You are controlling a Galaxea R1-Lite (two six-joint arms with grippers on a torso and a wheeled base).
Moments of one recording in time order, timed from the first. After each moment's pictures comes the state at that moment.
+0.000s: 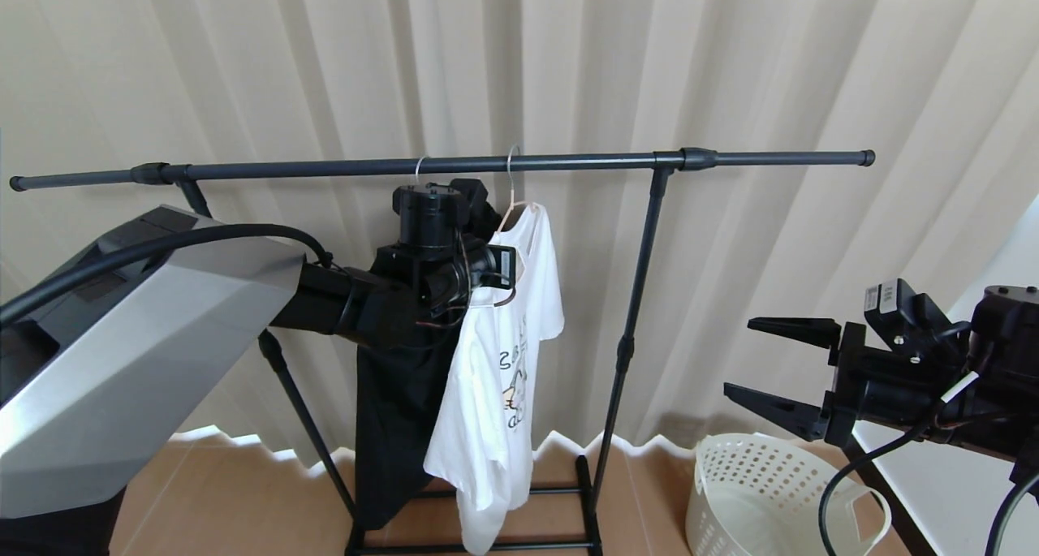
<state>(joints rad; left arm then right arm) -0.48 2.26 -1.53 -0.49 0.01 -0.09 0.03 1.70 -0.41 -0.98 0.83 -0.33</state>
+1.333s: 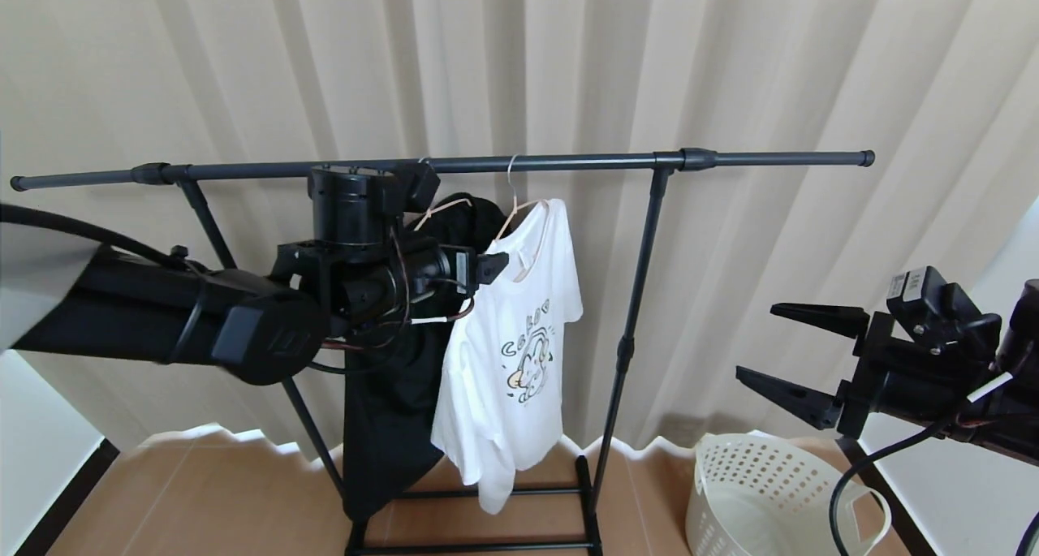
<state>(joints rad) -0.48 1.92 -1.15 -0.51 0.02 -0.08 0.04 1.61 -0.40 -0.97 0.71 -0.31</state>
